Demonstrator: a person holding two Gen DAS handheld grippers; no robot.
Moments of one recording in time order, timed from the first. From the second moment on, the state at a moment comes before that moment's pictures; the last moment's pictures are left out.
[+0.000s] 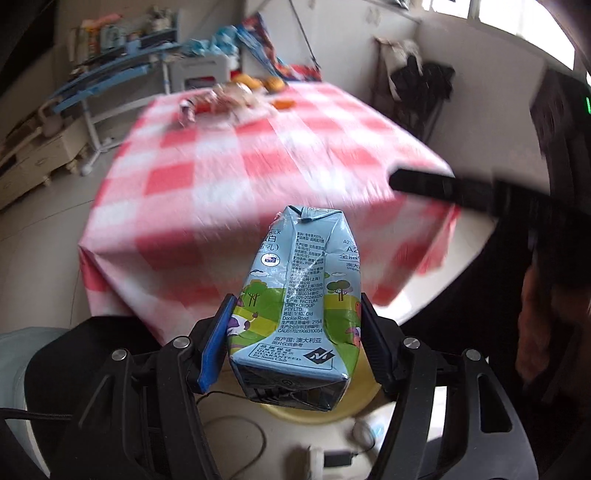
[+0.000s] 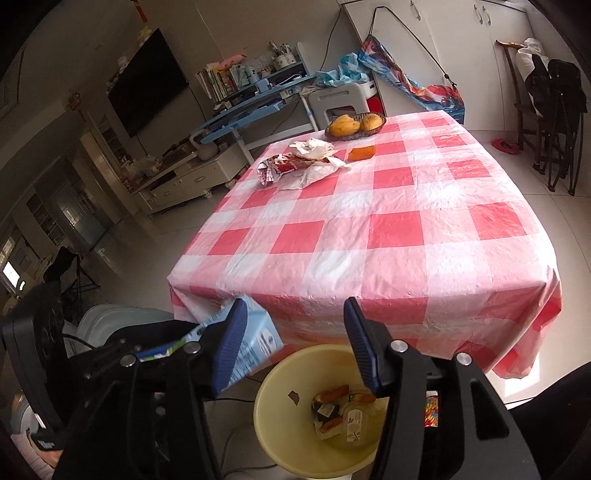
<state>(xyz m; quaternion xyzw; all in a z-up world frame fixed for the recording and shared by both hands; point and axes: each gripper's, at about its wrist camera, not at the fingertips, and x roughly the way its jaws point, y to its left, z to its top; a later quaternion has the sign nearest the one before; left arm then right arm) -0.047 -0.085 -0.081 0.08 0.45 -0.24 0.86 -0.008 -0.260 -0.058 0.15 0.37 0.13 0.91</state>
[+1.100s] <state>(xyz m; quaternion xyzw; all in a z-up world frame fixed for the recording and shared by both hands) 0.008 -0.030 -0.047 -0.06 0.35 -0.10 0.93 0.002 -0.234 -0.068 0.08 0.37 0.09 0.92</state>
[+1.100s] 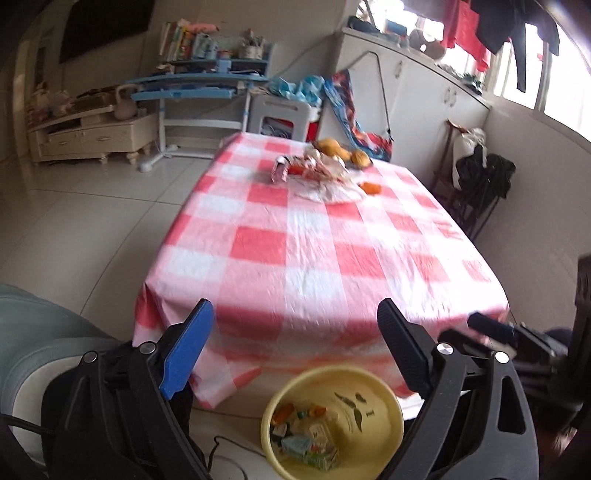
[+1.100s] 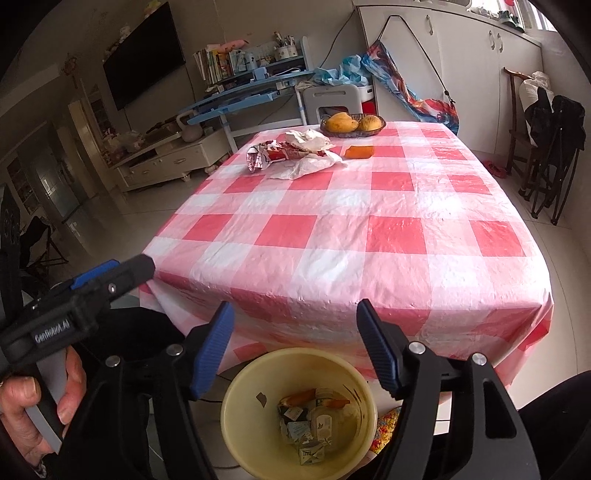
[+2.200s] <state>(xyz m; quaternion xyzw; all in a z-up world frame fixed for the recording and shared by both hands) 0.027 -0.015 -0.080 -0.08 0.34 -0.06 0.93 0.019 -0.193 -0.083 0.00 0.38 0.09 0.92</state>
